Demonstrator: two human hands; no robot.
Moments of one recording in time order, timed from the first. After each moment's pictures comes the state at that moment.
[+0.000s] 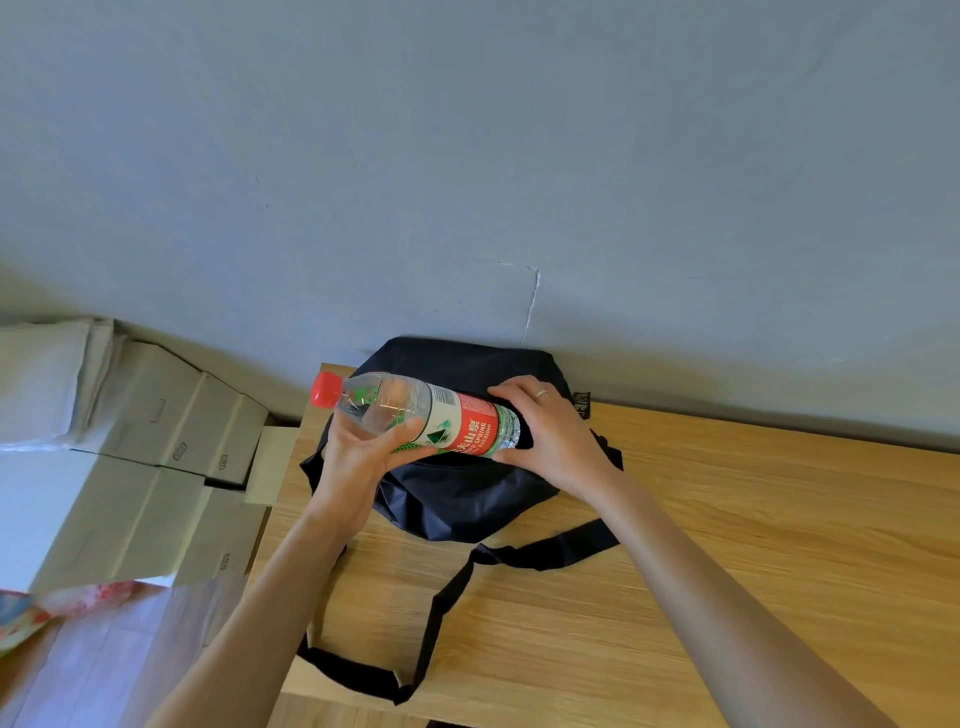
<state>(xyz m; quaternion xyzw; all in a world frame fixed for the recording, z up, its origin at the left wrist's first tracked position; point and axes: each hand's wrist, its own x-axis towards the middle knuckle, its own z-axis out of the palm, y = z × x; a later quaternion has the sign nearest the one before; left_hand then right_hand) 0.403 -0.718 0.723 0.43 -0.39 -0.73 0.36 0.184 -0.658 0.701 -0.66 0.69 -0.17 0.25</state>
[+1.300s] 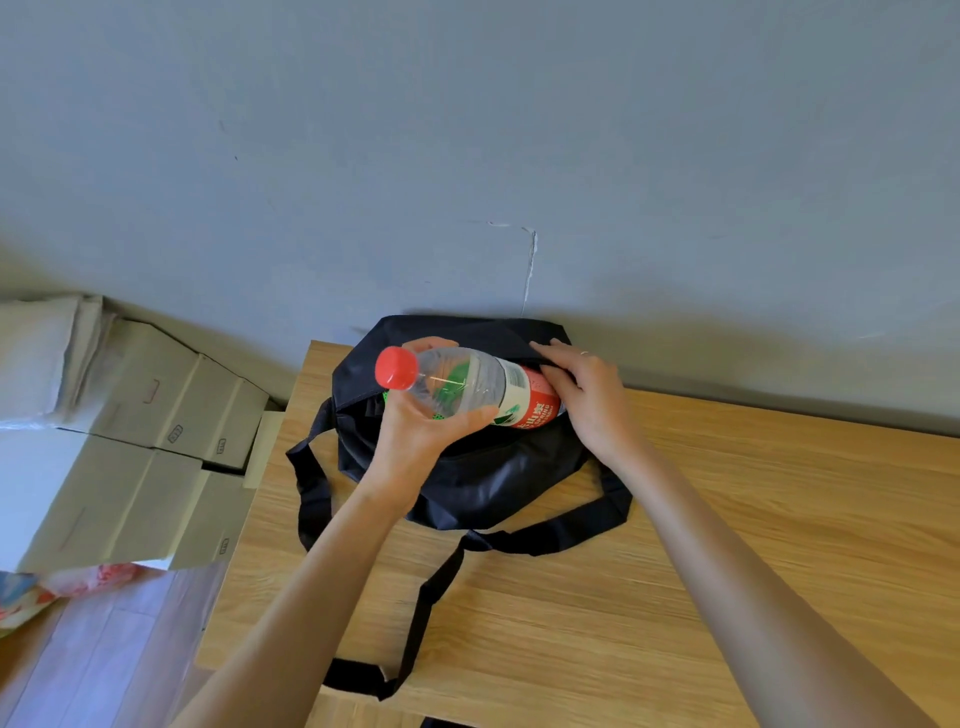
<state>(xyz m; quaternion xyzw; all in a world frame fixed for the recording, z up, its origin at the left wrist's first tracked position) 0.347 -0.698 0.711 0.45 -0.55 -0.62 0.34 0.158 -0.658 0.706 -0.52 0.73 -0.33 0.31</state>
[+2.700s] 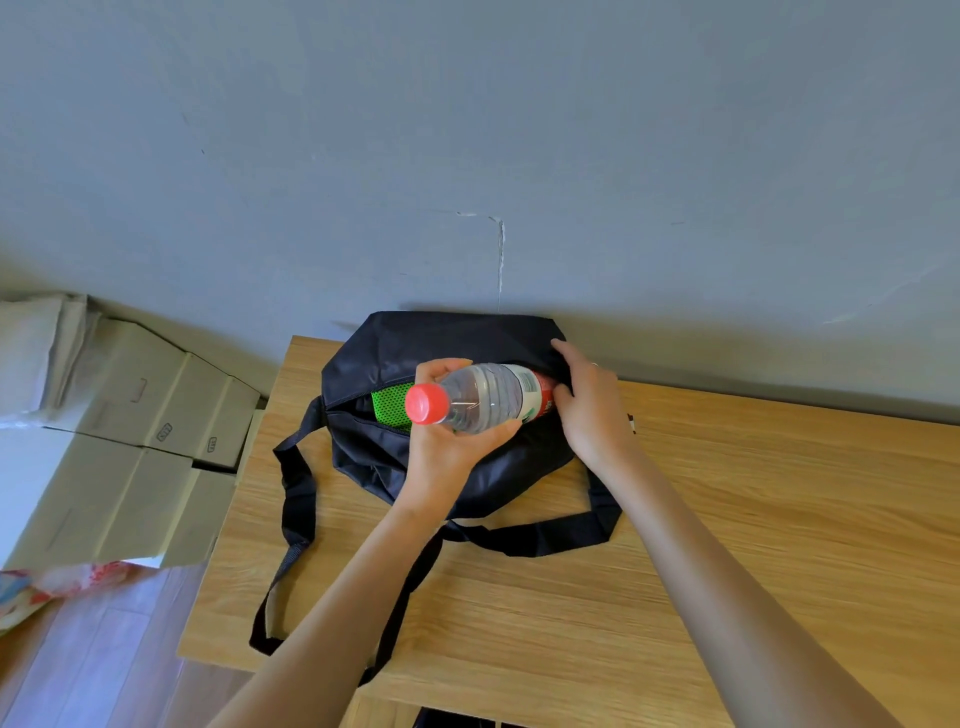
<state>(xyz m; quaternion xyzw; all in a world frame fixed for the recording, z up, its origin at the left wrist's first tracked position) 0.304 -0.656 0.695 0.55 -0.55 -0.55 0.30 0.148 -0.630 0.704 -0.47 0.80 -0.27 0.27</state>
